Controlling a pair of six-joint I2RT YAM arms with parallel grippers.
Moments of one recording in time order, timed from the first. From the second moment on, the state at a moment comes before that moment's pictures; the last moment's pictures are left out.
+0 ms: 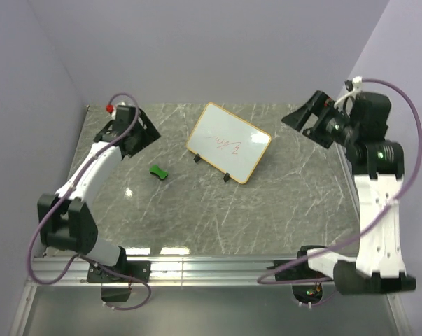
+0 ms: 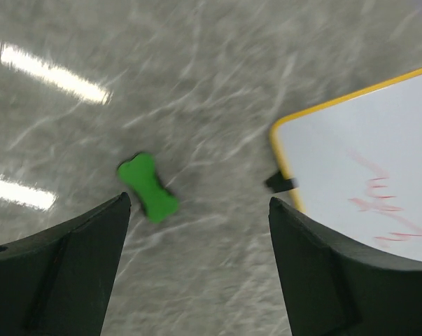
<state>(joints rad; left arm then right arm) -0.19 1.44 1.28 -0.52 -0.12 -0.74 -0.01 1.11 1.64 -0.98 -0.41 0.57</state>
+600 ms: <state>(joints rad) -0.24 1.82 1.35 -0.68 -0.16 -0.83 -0.01 1.34 1.64 -0.91 -0.42 0.56</state>
